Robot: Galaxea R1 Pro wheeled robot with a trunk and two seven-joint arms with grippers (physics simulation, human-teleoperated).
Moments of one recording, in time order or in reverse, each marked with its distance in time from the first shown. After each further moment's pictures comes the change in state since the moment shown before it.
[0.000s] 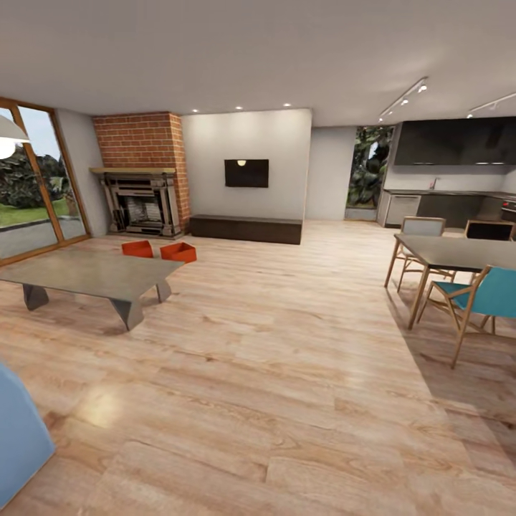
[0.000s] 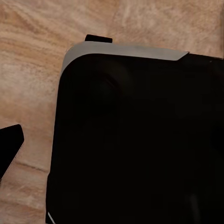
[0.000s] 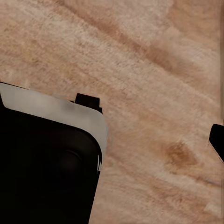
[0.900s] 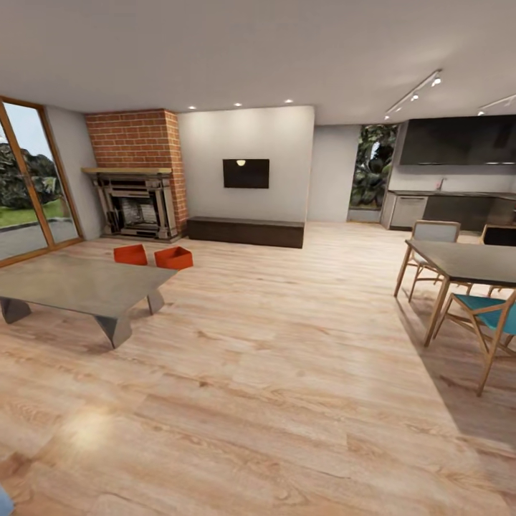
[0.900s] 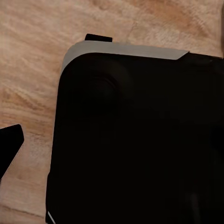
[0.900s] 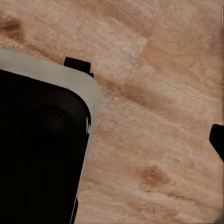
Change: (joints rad) left arm 0.000 0.000 -0.001 0.000 0.001 0.002 0.000; right arm 0.000 -0.012 -0.007 0.009 -0.003 0.126 -0.006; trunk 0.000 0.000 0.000
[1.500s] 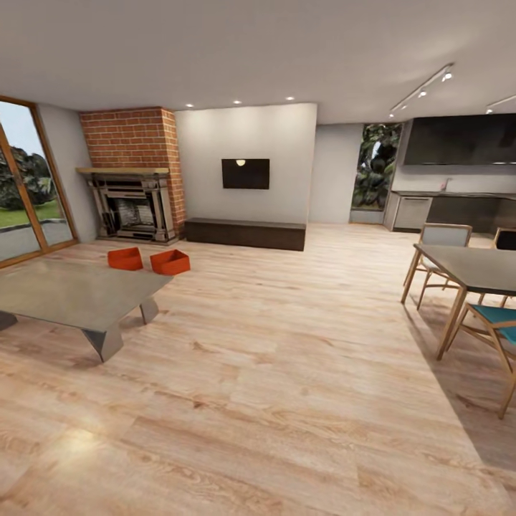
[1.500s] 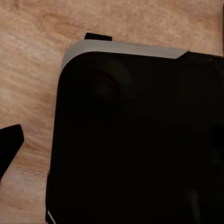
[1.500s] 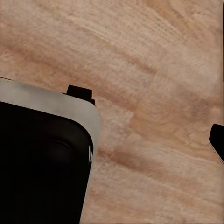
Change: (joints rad) left arm 0.000 0.000 0.000 0.000 -0.001 0.004 -0.001; right arm 0.000 0.004 -0.005 0.000 -0.004 -0.107 -0.007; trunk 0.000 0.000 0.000
